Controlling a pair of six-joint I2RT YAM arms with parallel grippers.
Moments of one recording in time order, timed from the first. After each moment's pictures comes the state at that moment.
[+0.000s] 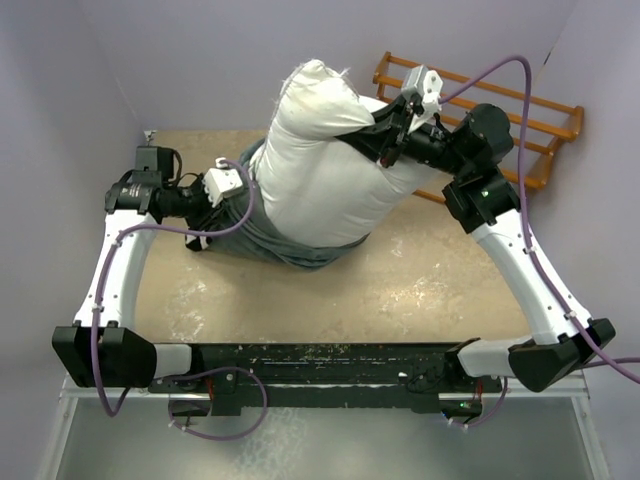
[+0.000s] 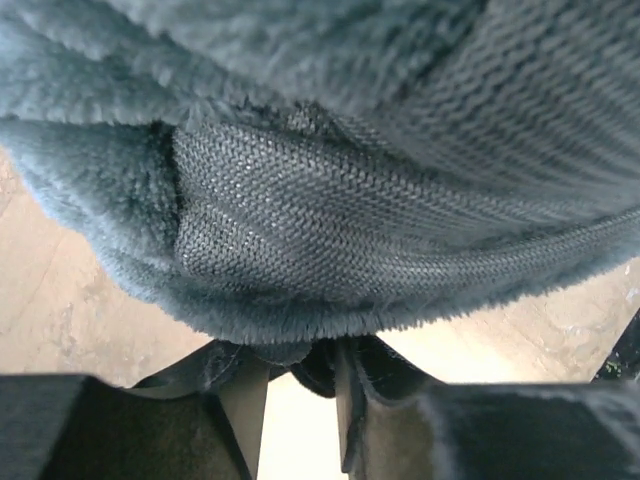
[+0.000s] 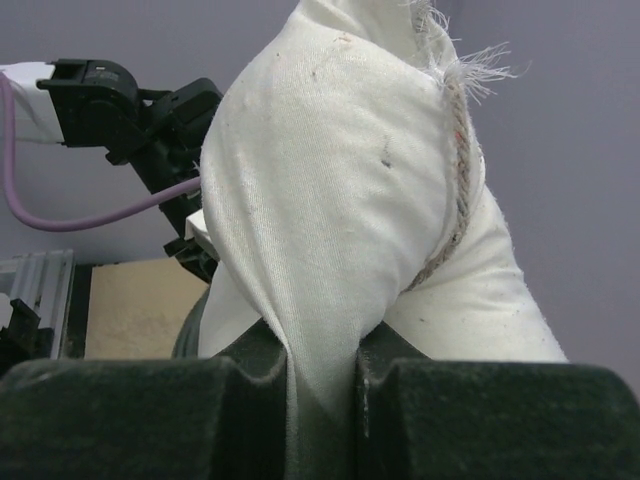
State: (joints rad) left arm 0.00 1.30 1.36 -1.02 0.59 0.97; right arm 0.45 1.32 1.57 0.04 -0.76 0.03
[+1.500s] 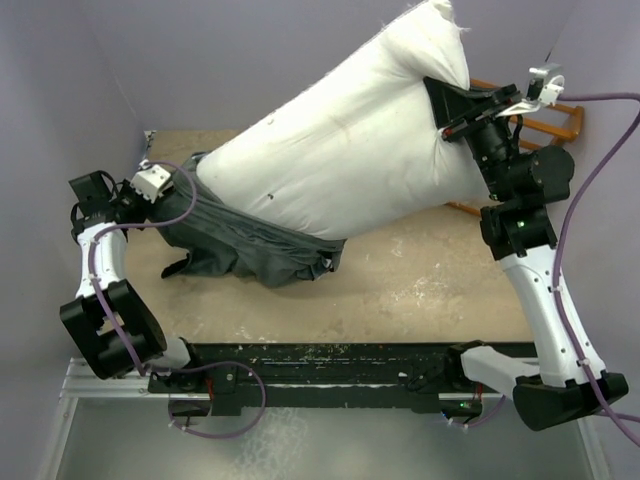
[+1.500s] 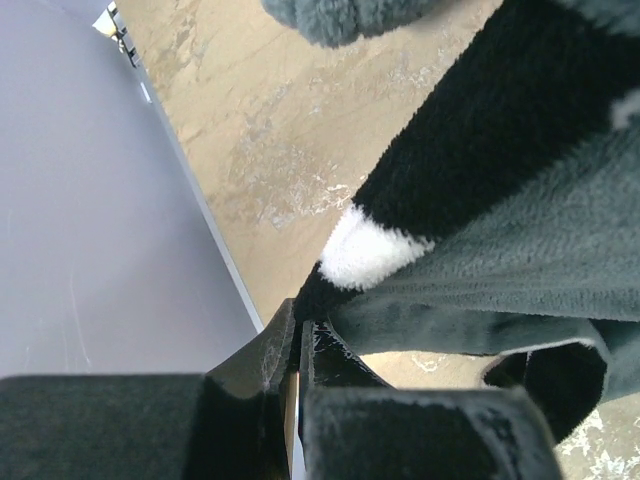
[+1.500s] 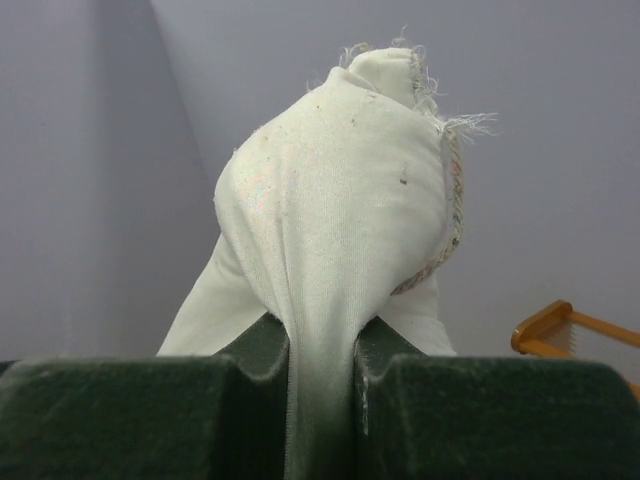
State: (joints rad) left arm 0.50 1.40 1.05 -0.36 0.49 0.94; right arm 0.23 1.11 1.38 0.30 -0.23 0.41
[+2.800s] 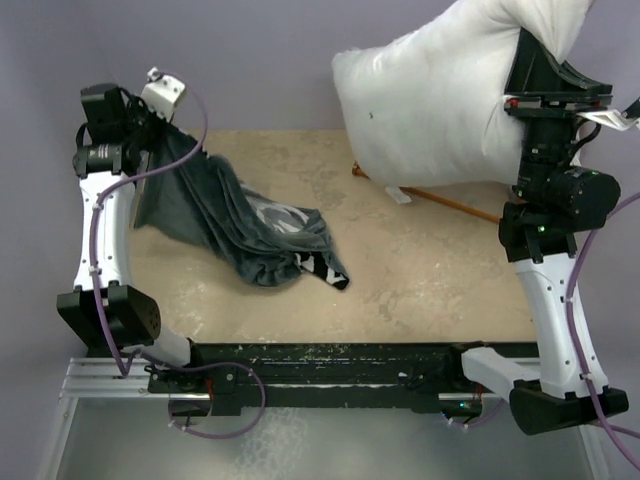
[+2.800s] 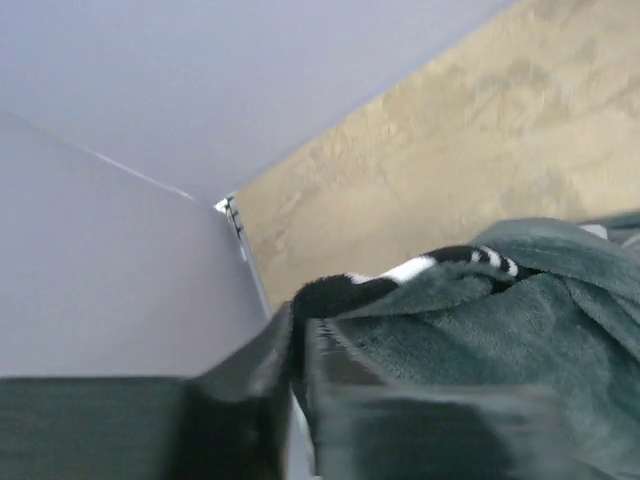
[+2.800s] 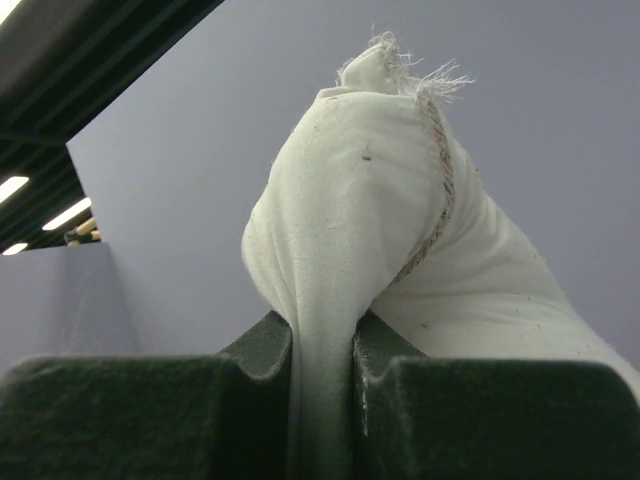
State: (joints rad) left arm 0.21 1.51 1.66 -0.59 0.31 0.63; right arm 0.16 1.07 1.44 0.55 0.11 0.45
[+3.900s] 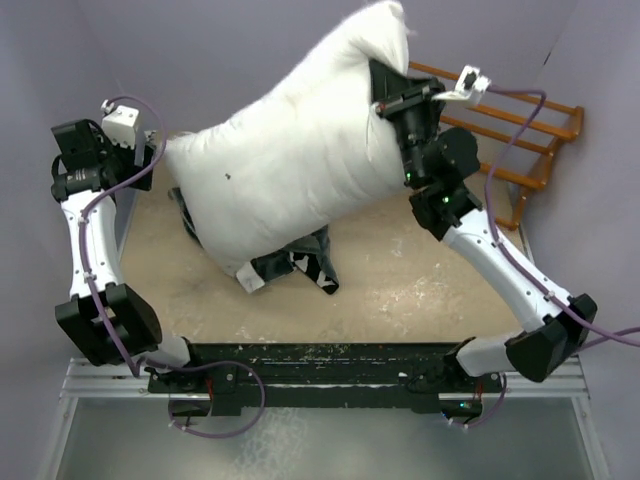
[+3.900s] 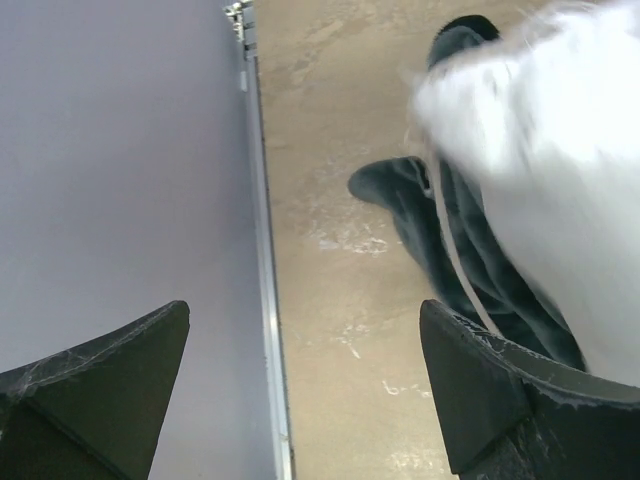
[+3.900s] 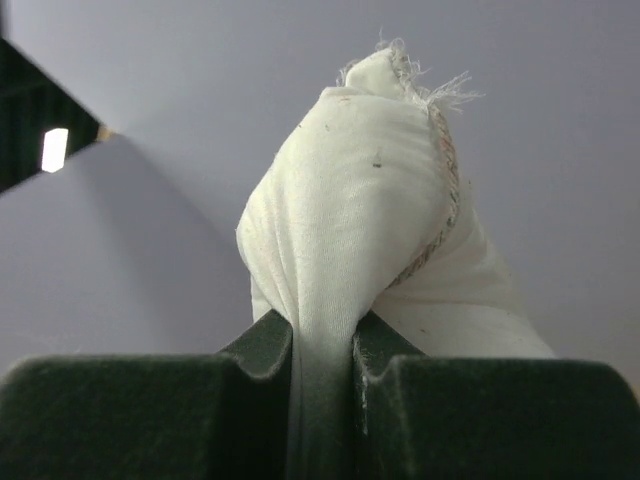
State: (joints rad) left arm 0.39 1.47 1.51 -0.61 0.24 0.48; right arm 0.60 1.42 1.55 0.46 0.34 0.69
